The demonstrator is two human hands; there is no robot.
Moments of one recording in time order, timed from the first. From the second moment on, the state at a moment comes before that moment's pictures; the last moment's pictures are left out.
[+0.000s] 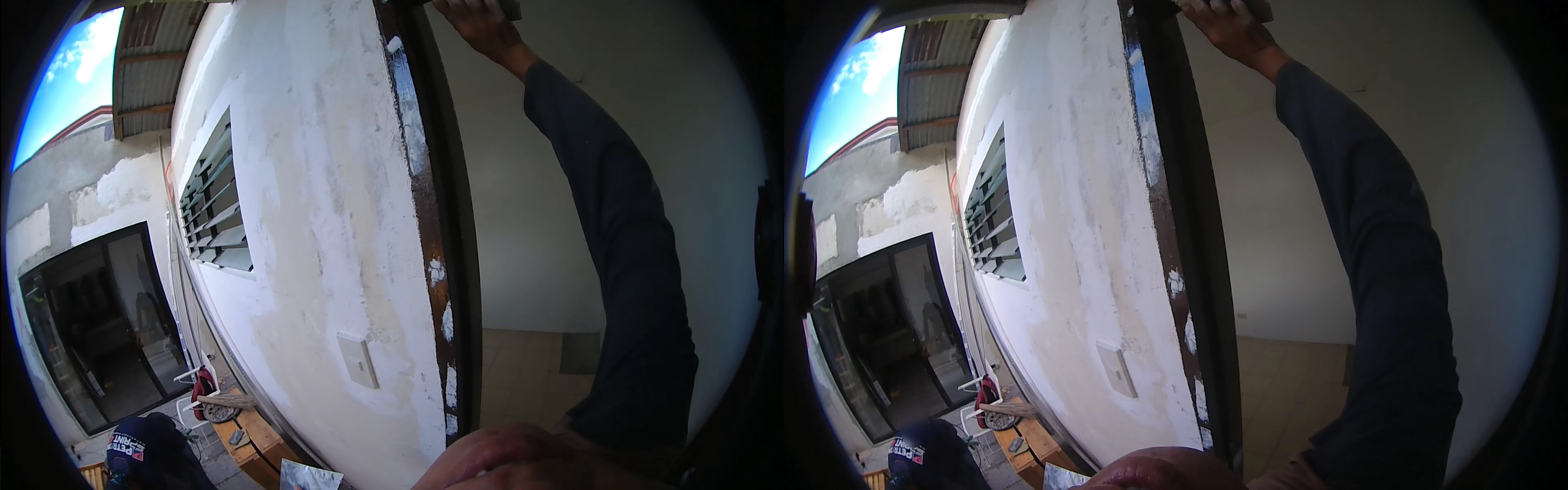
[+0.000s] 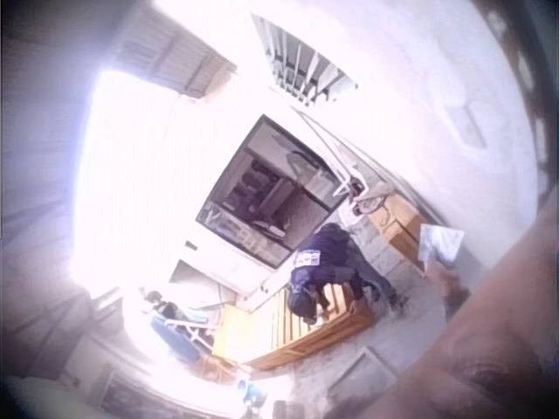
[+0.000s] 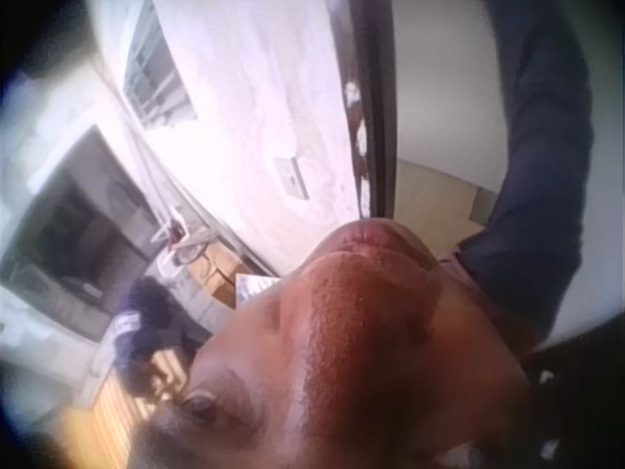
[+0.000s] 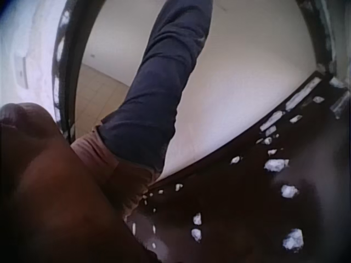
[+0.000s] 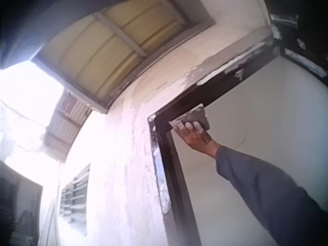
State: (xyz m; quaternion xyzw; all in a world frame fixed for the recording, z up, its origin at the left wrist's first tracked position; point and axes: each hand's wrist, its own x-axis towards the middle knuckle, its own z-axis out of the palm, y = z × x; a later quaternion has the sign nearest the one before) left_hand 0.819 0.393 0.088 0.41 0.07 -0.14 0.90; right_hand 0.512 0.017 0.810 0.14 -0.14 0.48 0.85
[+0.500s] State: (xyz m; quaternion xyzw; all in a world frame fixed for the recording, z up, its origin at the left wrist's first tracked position) left_hand 0.803 0.395 0.115 0.32 0.09 -0.15 0.93; right_hand 0.494 0.011 0.822 0.19 -0.08 0.50 0.84
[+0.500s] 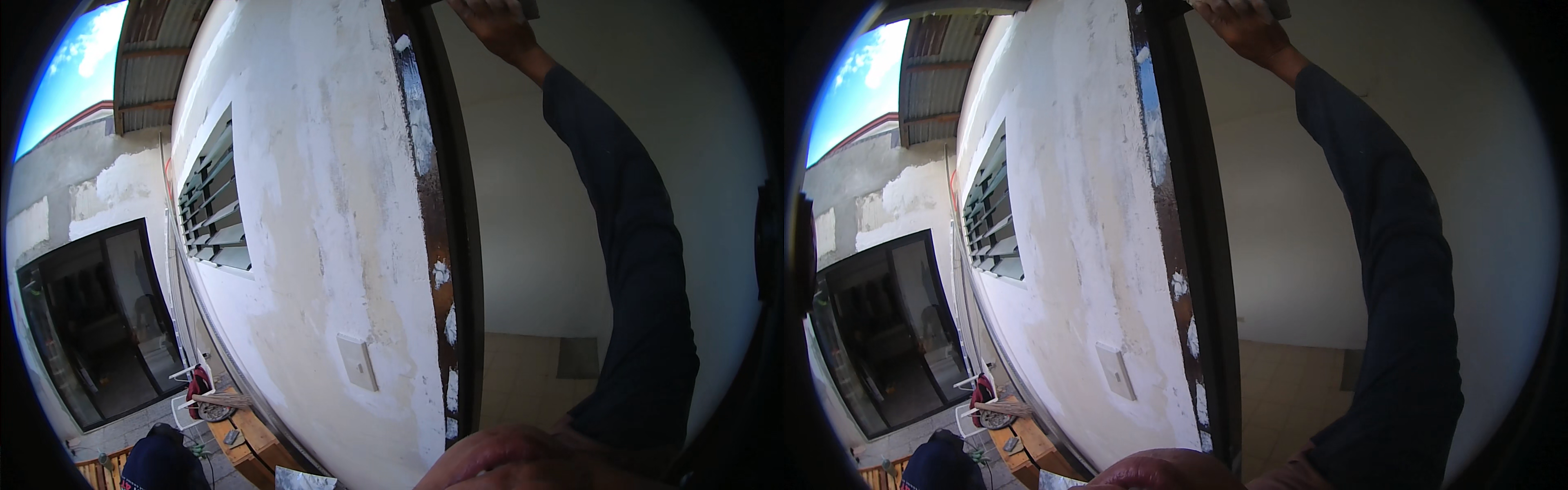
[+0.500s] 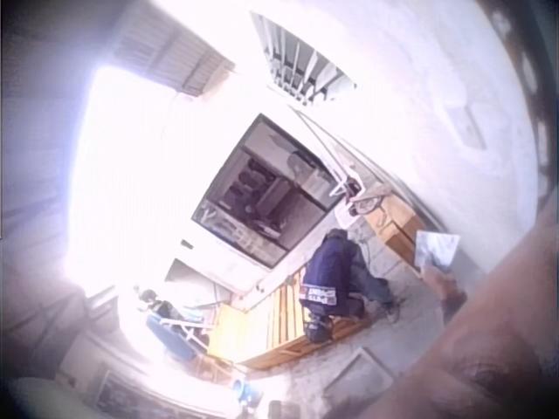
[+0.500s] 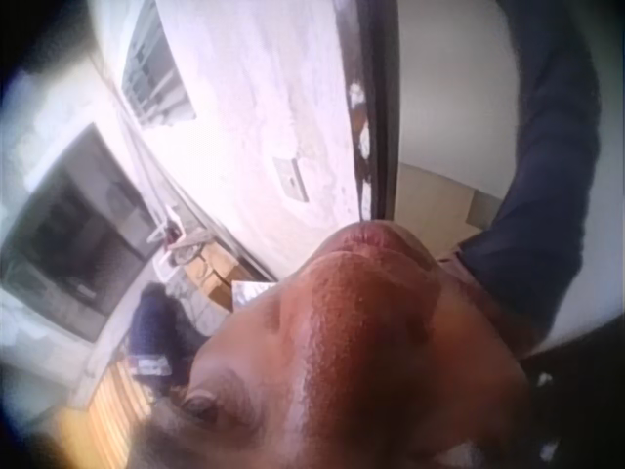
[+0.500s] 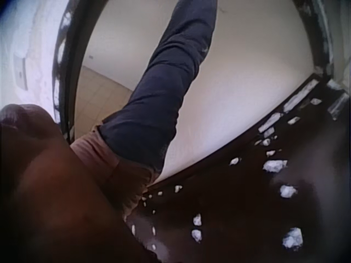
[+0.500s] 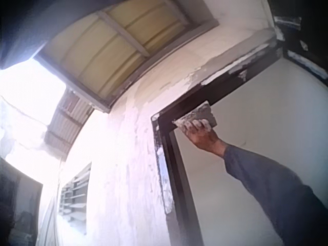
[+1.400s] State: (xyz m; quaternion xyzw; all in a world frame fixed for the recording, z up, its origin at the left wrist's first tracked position) left_hand 0.786 0.333 0.238 0.13 -0.27 -0.08 0.95; right_hand 0.478 0.160 0.708 0.93 0.15 0.33 -0.01
